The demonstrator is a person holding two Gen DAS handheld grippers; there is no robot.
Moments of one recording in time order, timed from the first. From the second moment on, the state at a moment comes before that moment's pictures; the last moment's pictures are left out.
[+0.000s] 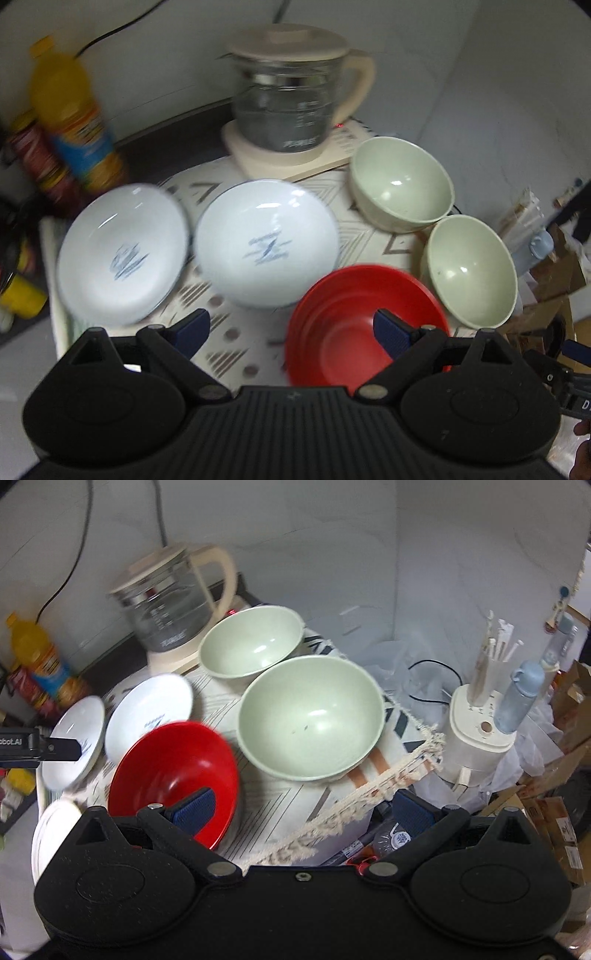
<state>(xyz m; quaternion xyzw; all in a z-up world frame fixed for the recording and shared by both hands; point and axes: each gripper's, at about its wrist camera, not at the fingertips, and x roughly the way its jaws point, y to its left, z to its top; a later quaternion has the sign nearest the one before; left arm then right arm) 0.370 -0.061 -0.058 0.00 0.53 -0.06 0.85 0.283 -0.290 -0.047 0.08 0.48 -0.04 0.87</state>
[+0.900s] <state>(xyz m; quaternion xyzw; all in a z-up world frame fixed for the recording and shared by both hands) 0.453 -0.203 -0.098 0.05 0.55 -0.16 0.82 0.328 -0.389 -0.084 0.18 0.49 -0.04 0.85</state>
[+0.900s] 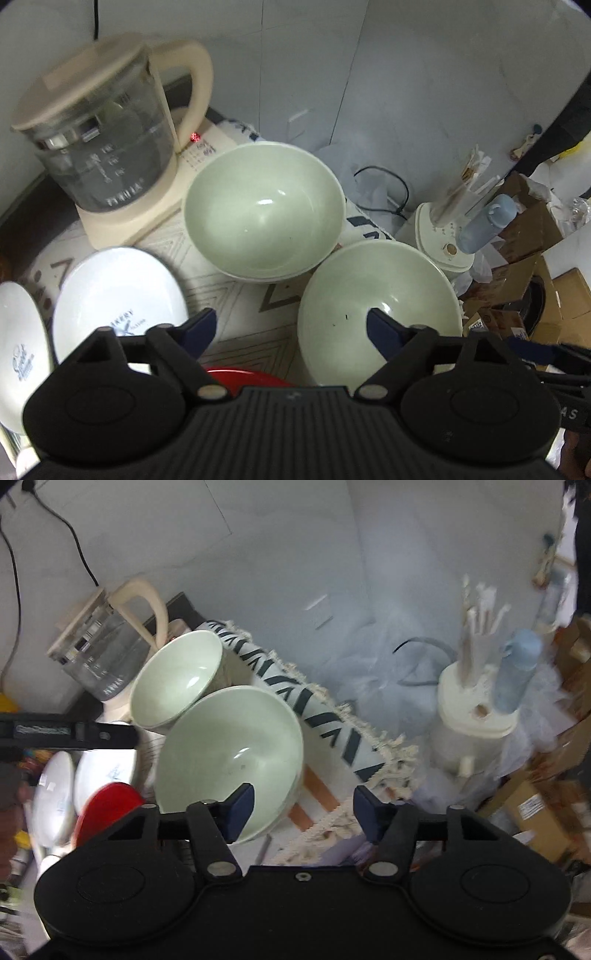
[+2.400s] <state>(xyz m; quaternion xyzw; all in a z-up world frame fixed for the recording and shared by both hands) 0.464 -0.201 -0.113 -0.04 0.57 -0.11 0.81 0.395 -0.372 -0.087 0.09 0.50 0.04 0.86</state>
